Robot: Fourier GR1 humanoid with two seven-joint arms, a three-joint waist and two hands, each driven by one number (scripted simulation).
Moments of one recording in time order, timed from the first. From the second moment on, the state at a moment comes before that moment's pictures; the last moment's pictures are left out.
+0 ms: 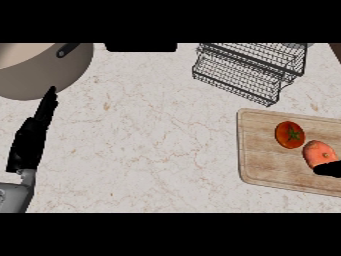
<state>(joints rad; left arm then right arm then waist) -0.15 0.42 -0.13 -1.45 0.02 0.25 0.05 -0.07 -0.84 0.20 -1.59 -0.01 -0.22 1.13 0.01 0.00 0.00</state>
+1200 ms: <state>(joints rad) -0.13 0.36 -0.04 -1.48 -0.06 0.18 0.08 -0.15 -0.61 0.12 -1.34 0.10 -0.15 1.05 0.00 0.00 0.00</state>
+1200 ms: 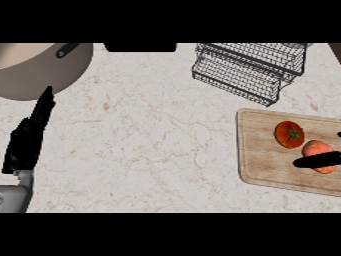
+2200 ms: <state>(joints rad) -0.12 0.32 0.00 -1.48 -0.11 0.13 0.07 -0.19 -0.54 0.05 -1.31 0.16 -0.04 0.97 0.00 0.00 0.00</state>
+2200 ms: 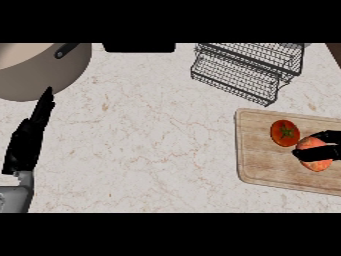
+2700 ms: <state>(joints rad) -0.19 0.30 -0.05 -1.47 -0.13 0.09 0.06 -0.51 -0.33 0.27 -1.41 0.46 -0.17 1.04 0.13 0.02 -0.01</state>
